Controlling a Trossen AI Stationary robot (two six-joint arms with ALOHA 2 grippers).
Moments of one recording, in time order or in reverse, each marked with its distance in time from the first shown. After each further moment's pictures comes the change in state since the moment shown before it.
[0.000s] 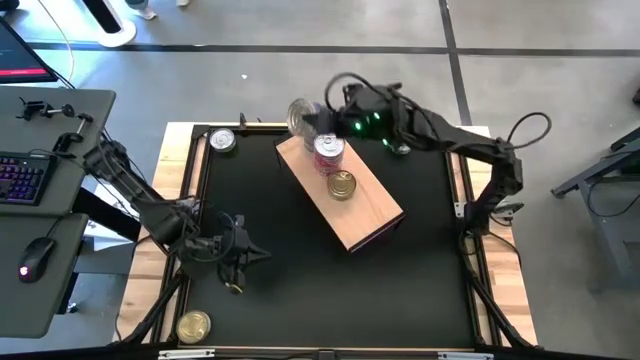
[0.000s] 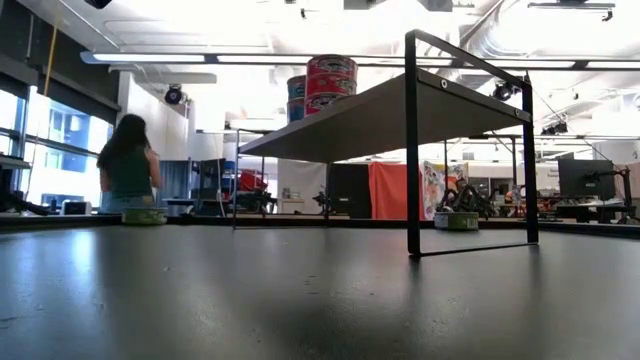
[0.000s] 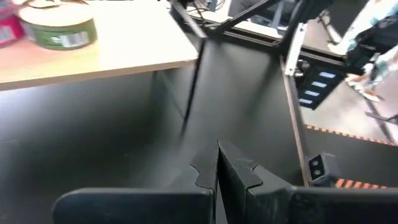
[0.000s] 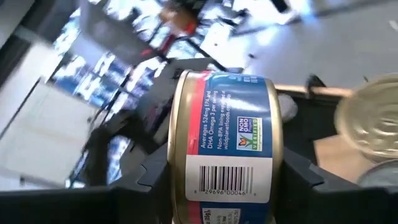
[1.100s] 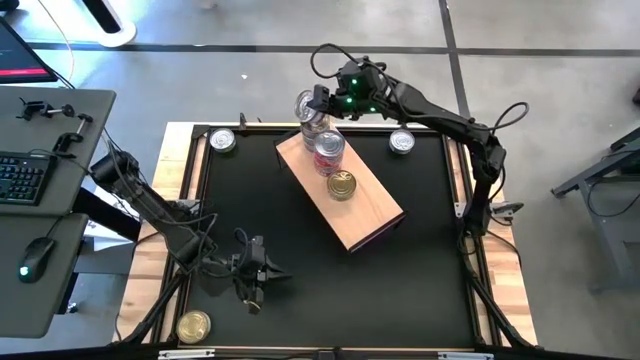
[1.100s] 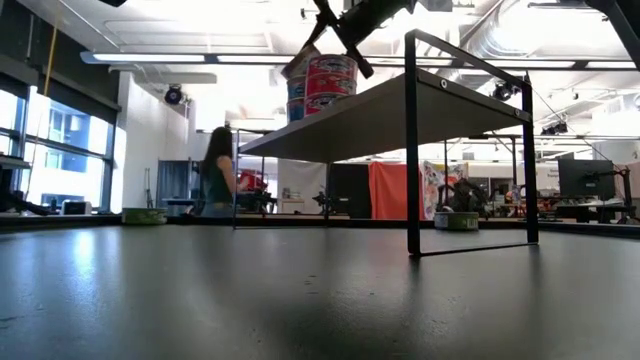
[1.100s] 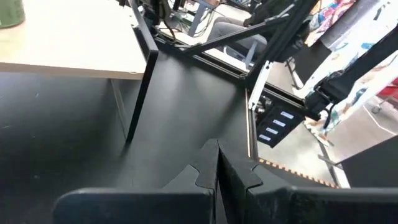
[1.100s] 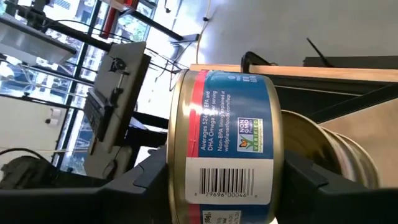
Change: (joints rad) left arm 0.000 0.225 0.000 0.416 -0.002 -0.078; right arm -0.304 0.164 -0.001 -0.070 -0.326 0.045
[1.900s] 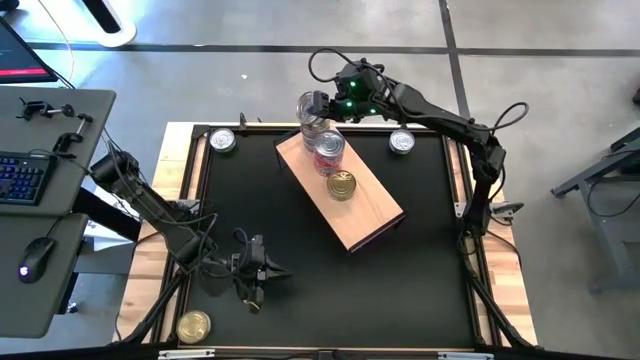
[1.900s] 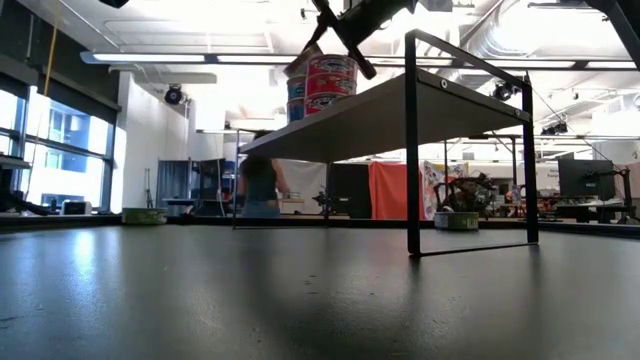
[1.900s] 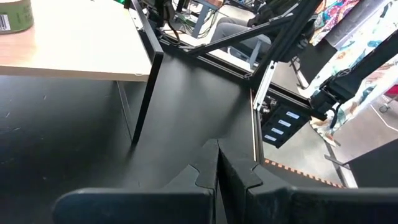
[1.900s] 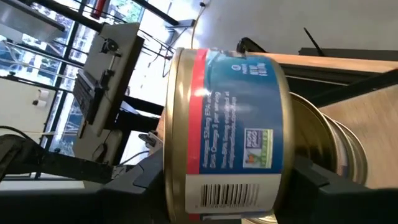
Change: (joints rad) left arm 0.001 0.000 0.000 -0.012 -0.015 0.010; right arm 0.002 0.000 0.001 -0.050 -0.029 -0.052
